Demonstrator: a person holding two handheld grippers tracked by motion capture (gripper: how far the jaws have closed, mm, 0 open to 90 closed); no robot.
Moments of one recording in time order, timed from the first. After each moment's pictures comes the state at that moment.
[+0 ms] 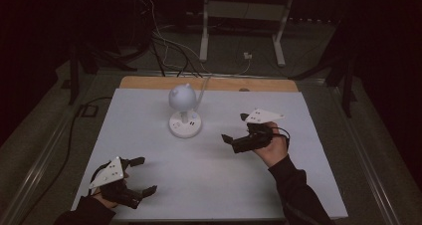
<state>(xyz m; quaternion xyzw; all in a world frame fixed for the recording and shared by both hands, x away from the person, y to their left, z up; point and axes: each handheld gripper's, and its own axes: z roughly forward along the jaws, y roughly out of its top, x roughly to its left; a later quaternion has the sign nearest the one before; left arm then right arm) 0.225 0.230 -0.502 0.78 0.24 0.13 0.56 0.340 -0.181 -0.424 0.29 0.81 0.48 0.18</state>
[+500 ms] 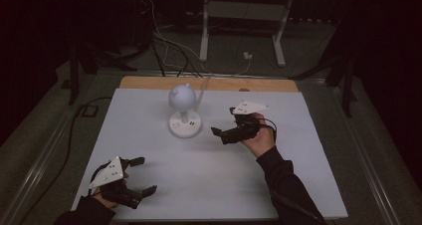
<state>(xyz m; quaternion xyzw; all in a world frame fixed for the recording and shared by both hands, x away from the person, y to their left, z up) 0.225 0.231 -0.502 0.78 0.24 0.13 0.56 0.369 -0.153 -0.430 0.29 0.81 0.48 0.16</state>
